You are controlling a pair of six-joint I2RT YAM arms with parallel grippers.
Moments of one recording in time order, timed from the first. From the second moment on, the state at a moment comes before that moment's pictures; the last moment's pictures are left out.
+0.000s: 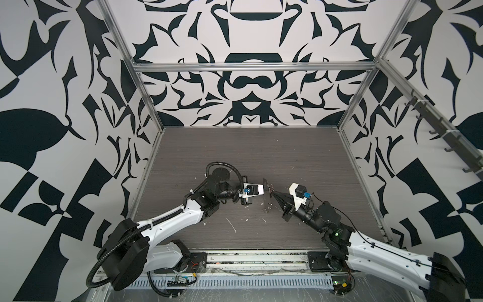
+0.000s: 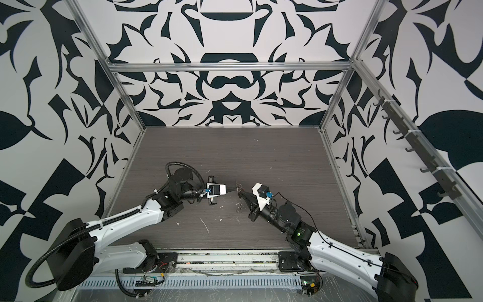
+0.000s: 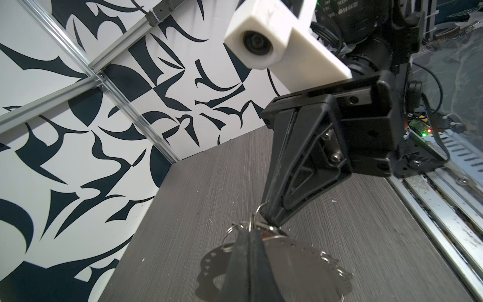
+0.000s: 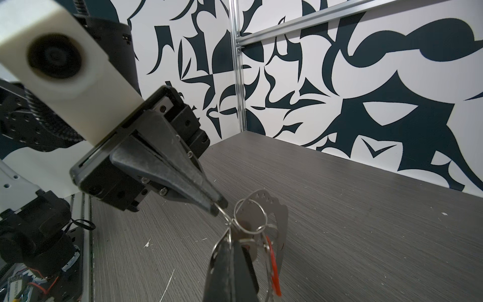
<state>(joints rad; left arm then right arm) -0.79 1.22 0.65 0.41 0.68 0.60 0.90 0.71 0.21 0.55 -0.01 0.14</state>
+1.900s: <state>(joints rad) -0.81 1.22 0.61 0.62 0.58 0.42 0.90 0.71 0.21 0.57 0.09 0.16</state>
